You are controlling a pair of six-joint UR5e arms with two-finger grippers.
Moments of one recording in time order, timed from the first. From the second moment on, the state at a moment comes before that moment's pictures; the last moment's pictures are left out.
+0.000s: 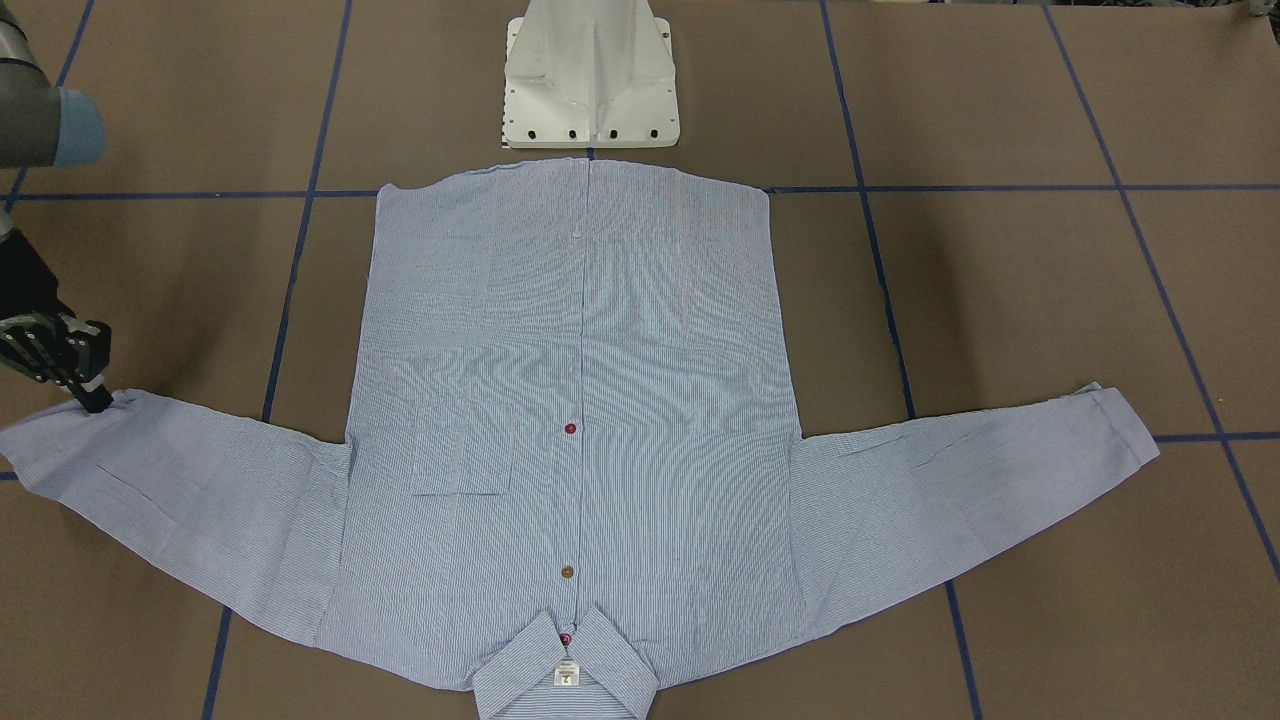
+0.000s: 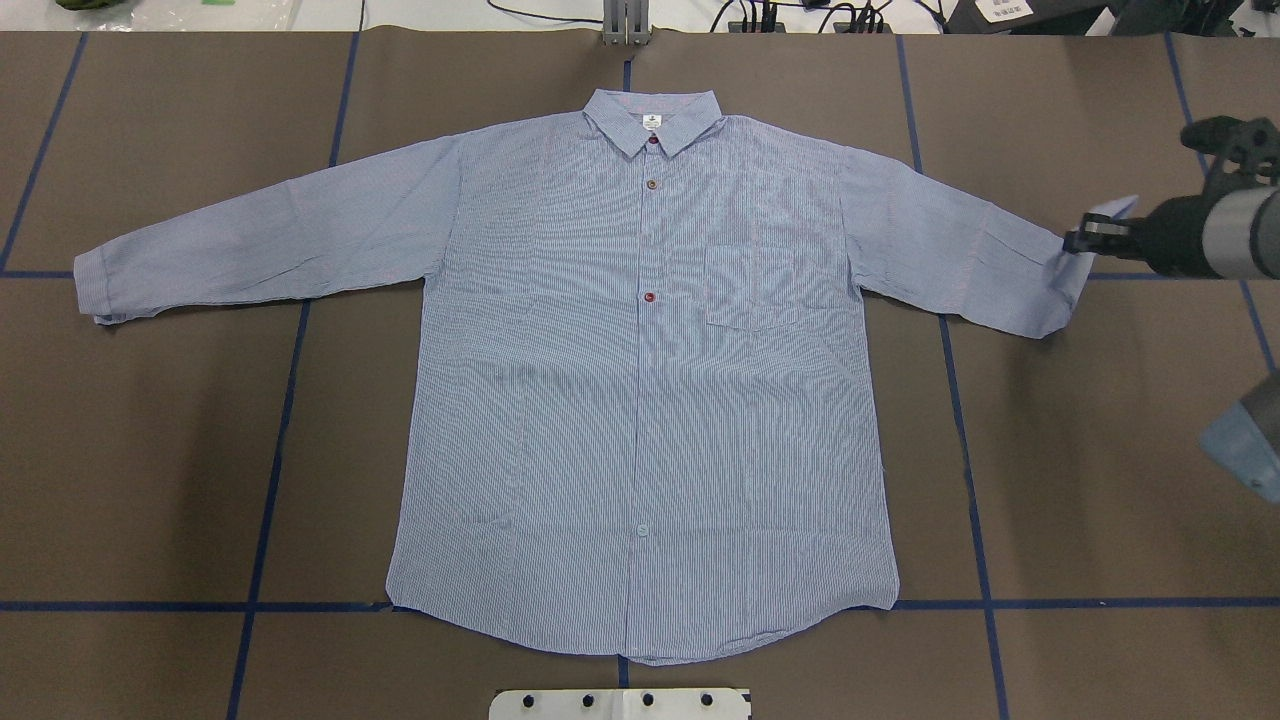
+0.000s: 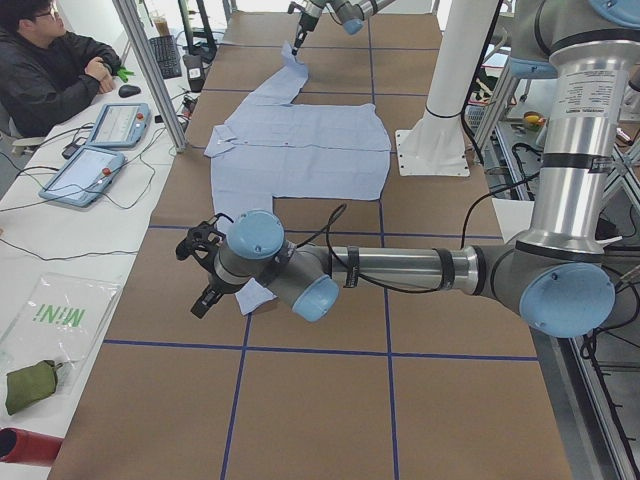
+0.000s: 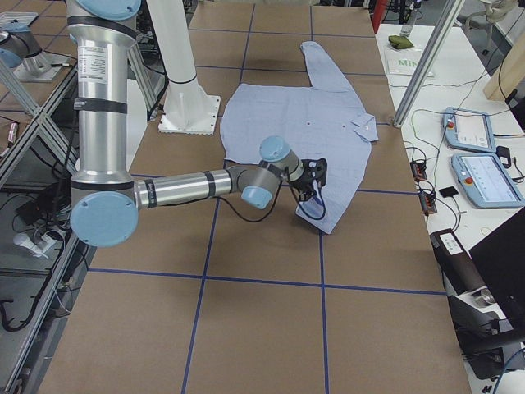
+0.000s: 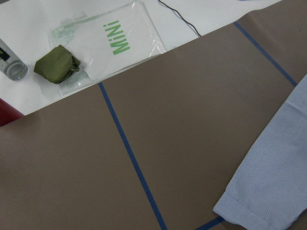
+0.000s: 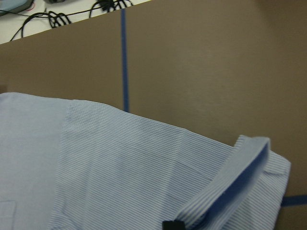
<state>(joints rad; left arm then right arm) -1.61 -1.65 -1.50 -2.25 -2.38 0.00 0.96 -1.49 1.72 -0.79 1.91 1.15</state>
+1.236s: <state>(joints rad) -1.61 -1.65 -1.49 -2.24 -2.38 0.00 0.55 -0.56 1.25 -1.15 1.48 1.25</state>
